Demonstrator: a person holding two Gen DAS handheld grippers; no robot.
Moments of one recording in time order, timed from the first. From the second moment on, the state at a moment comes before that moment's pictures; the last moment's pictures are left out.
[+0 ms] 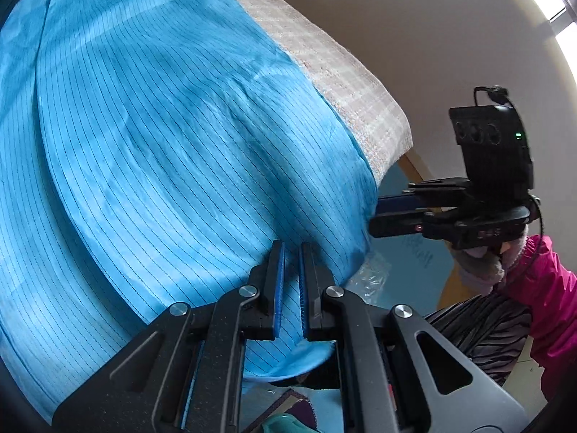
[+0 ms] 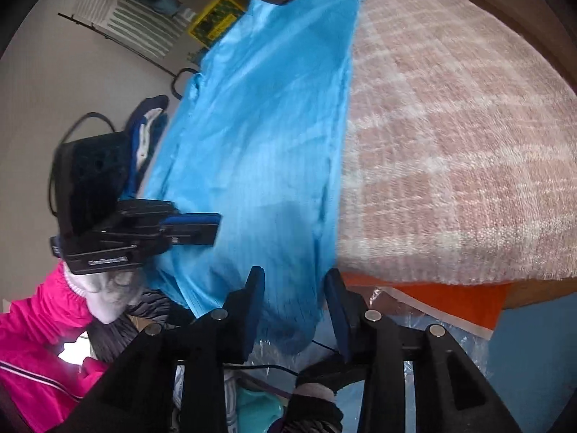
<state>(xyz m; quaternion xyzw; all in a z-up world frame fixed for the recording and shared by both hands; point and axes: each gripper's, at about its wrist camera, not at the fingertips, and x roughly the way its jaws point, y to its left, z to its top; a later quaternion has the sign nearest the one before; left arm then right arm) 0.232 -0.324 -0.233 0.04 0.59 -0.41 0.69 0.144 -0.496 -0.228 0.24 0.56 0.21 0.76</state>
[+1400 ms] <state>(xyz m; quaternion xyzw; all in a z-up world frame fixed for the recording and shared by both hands) 0.211 -0.221 -0.211 -0.10 0.55 -0.41 0.71 0.162 -0.364 -0.107 0.06 0.55 0.11 0.82</state>
